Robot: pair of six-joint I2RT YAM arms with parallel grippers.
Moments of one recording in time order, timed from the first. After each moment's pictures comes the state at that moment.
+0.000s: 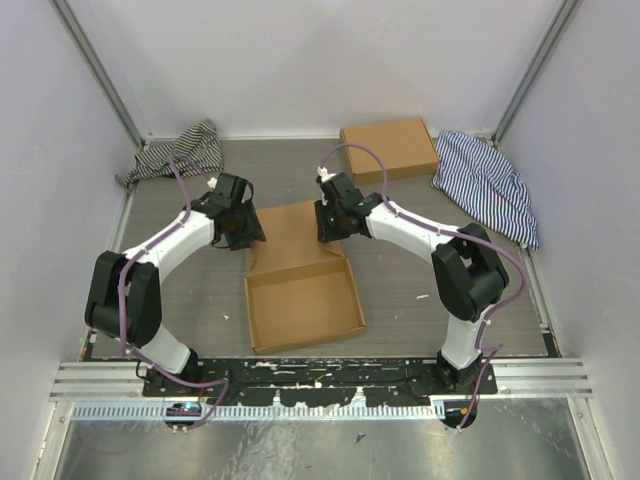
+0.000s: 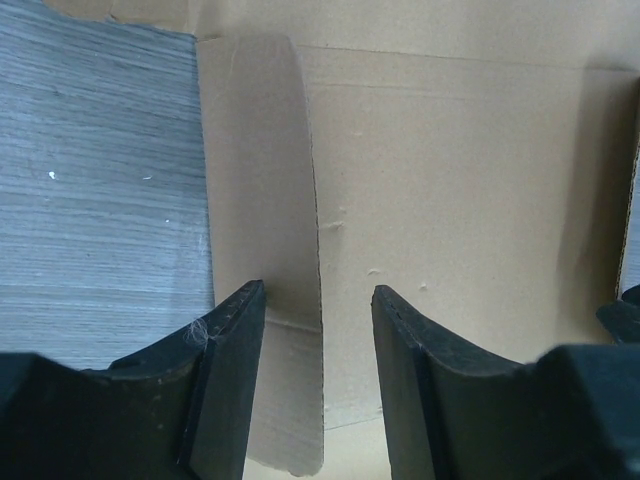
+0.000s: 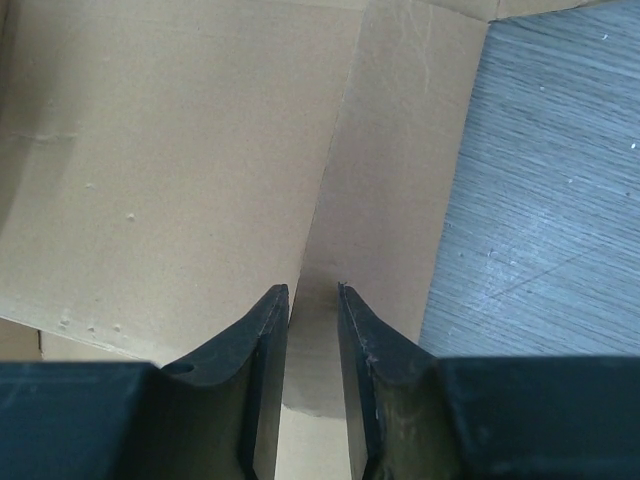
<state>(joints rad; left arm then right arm) -0.36 1.59 1.08 -0.53 0.00 -0.69 0.66 1.82 1.33 -0.42 -0.04 0.38</state>
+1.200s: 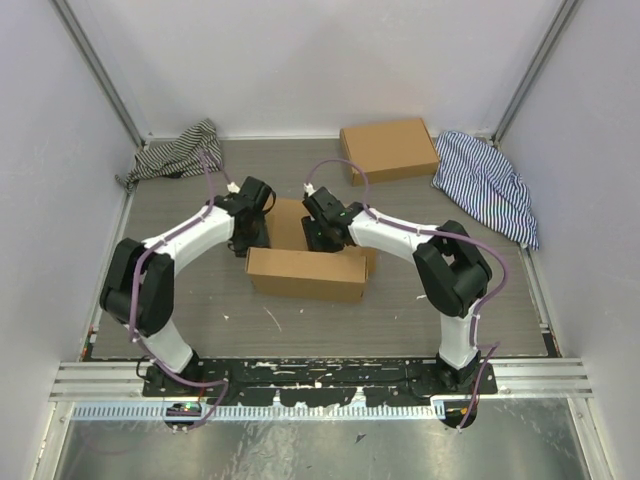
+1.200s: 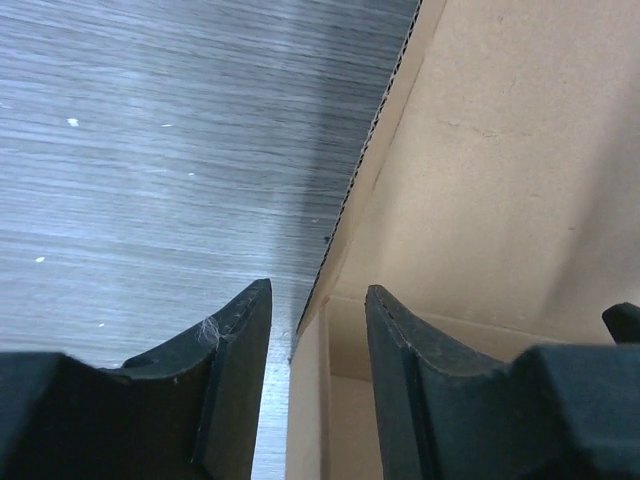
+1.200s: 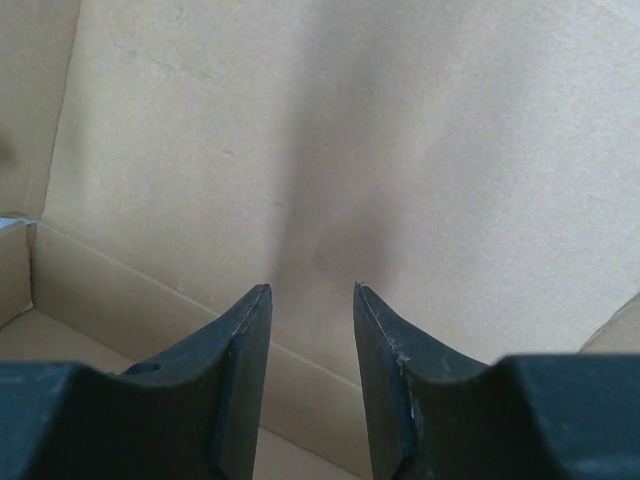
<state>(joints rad) -0.48 1.70 1.17 -0.70 -0.15 -0.65 0.74 1.91 1.35 -0.46 0.03 0.41</state>
